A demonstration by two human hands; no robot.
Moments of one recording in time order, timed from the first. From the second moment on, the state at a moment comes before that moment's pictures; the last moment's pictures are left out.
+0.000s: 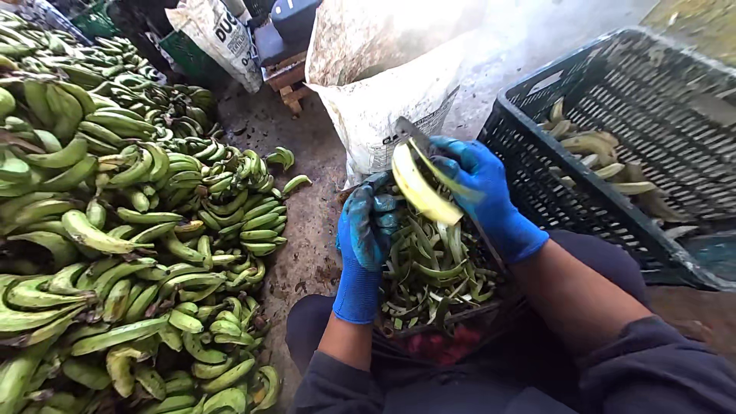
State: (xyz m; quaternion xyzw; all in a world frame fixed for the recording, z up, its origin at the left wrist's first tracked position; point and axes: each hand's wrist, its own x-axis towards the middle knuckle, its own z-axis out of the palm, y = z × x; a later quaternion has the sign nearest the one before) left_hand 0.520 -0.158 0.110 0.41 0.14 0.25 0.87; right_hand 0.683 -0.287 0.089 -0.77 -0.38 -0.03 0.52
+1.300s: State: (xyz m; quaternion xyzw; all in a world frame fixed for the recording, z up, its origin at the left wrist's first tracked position) left_hand 0.547 -0.216 -0.014 0.94 0.03 -0.15 0.31; right_hand 0.698 -0.350 0.114 -0.72 -0.47 0.35 0.38
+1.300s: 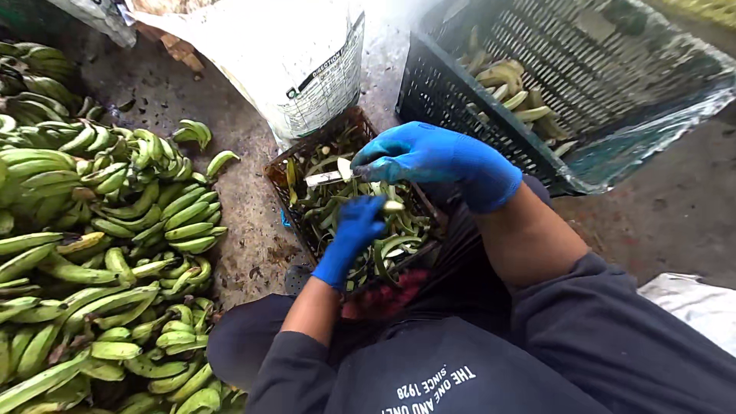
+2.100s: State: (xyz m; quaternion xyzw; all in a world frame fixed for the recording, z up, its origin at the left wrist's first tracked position) left_hand 0.472 -0.239 -0.029 0.69 0.16 -0.41 0.57; right_hand 0.688 -0.339 0.114 -0.71 -0.45 0.35 0.41
